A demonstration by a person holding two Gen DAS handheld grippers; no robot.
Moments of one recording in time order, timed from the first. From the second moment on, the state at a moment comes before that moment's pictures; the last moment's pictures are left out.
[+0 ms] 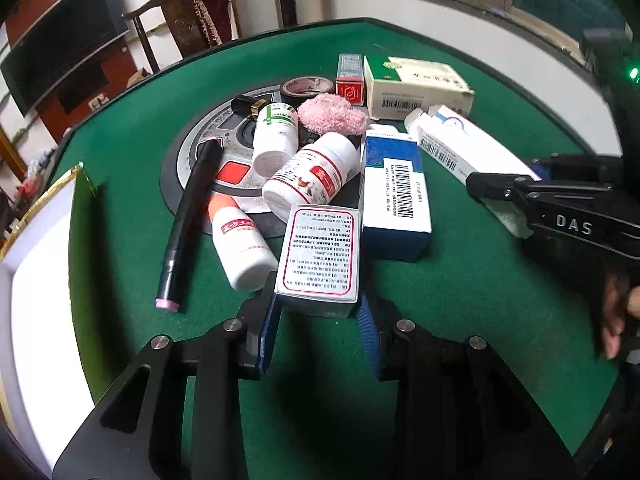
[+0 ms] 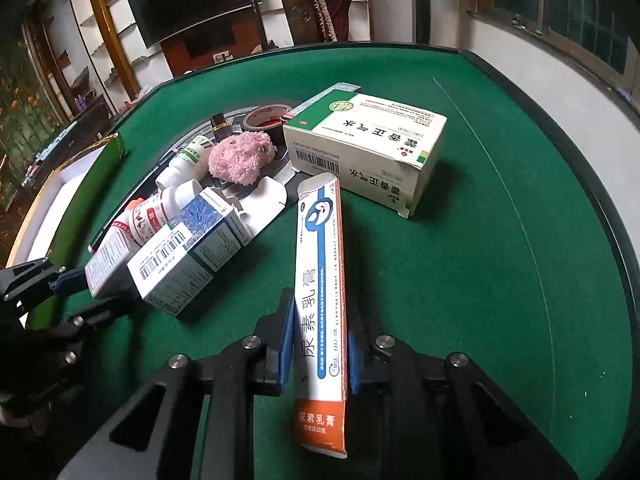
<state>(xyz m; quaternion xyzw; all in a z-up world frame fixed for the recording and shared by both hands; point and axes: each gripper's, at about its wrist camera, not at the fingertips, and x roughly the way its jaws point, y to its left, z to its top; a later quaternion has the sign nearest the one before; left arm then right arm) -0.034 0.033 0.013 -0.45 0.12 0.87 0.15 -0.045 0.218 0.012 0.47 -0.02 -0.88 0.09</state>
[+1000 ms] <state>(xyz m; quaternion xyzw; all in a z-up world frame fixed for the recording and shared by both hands) -0.019 -0.059 0.077 -0.38 -0.01 0.91 0.15 -0.022 0.163 0.052 0.38 -0.06 -0.91 0.17</state>
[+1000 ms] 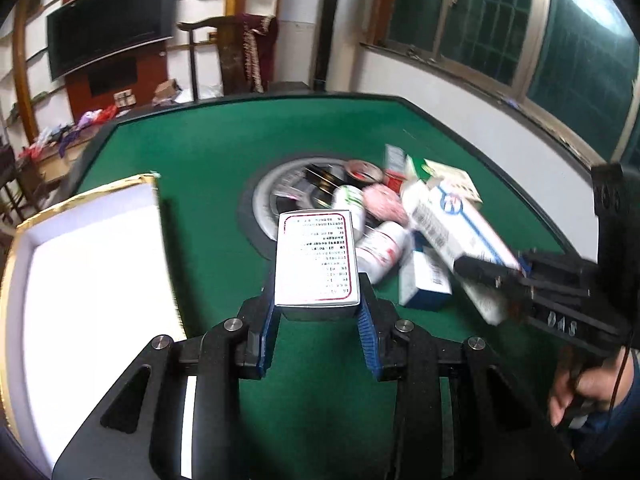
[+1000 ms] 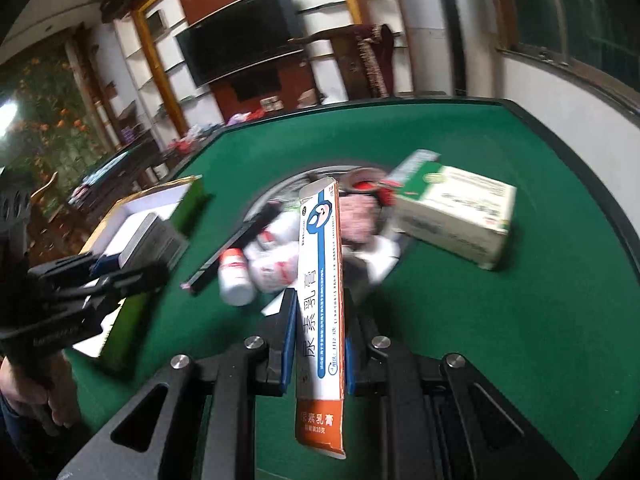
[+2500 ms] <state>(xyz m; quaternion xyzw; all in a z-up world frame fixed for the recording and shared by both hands) -0.086 -0.294 0.027 -0.45 -0.13 0.88 -0.09 -0.173 -0.166 0.028 0.49 0.07 -0.82 0.29</state>
